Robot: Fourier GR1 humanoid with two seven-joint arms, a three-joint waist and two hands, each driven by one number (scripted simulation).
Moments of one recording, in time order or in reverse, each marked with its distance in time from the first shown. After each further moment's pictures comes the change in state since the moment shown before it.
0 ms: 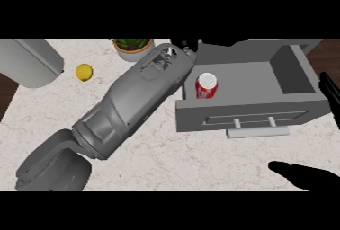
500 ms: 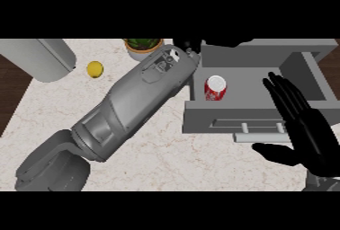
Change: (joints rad) left arm 0.015 0.005 -0.007 -0.063 -0.015 0.030 0.049; right arm -0.077 -0.015 0.150 0.263 0.373 -0.118 -0.022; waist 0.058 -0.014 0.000
